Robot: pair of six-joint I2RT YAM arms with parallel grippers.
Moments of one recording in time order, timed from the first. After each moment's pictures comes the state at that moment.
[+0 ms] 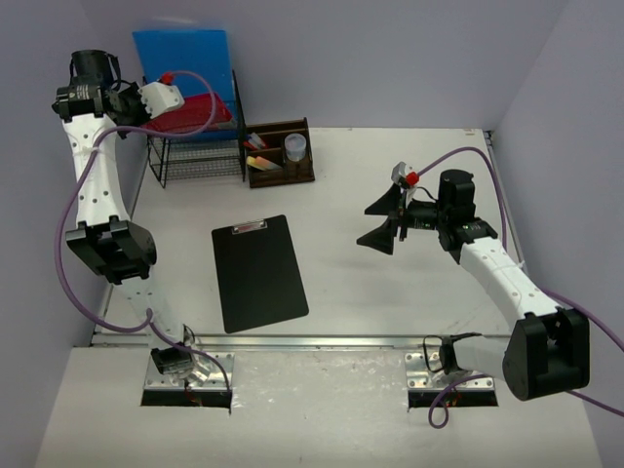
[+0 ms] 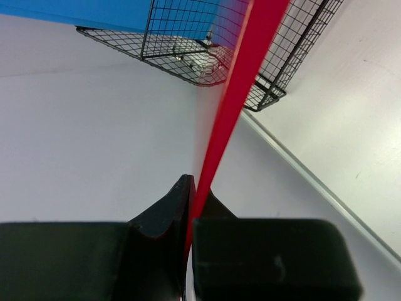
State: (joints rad) left arm 0.29 1.96 2.37 -1.22 0.20 1.30; right arm 0.16 1.22 0.78 0.00 -1.12 -0.18
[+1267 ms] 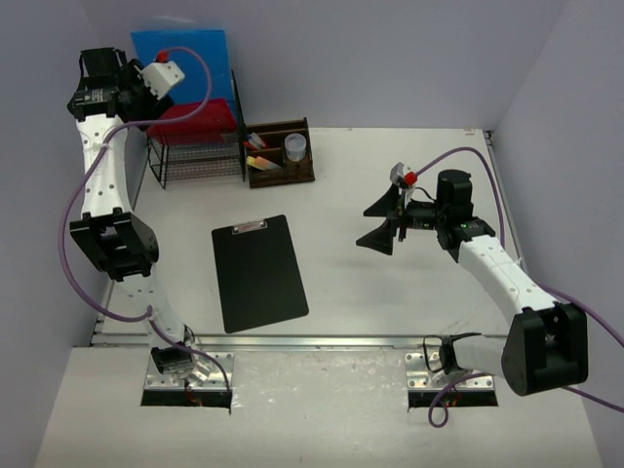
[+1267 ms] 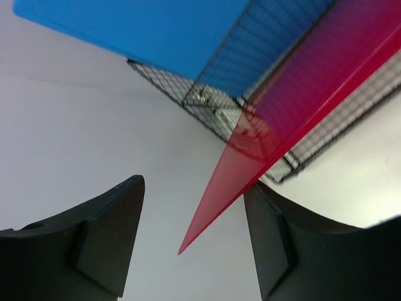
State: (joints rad) left arm 0.27 1.98 2.28 -0.89 0.23 1.04; right arm 0.16 1.24 0.78 0.00 -1.13 -0.18
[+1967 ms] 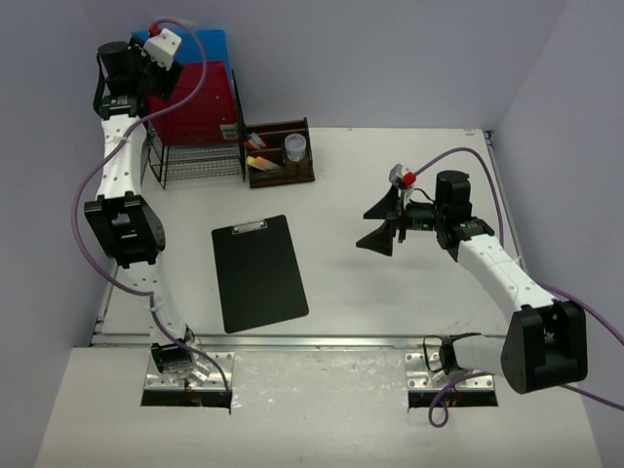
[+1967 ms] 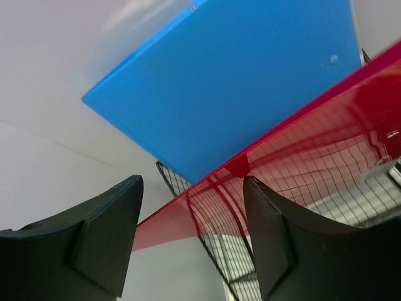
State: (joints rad) left arm 0.23 2.13 2.25 -0.34 0.29 0.63; right arm 0.16 1.25 0.78 -0.02 -1.13 -0.18
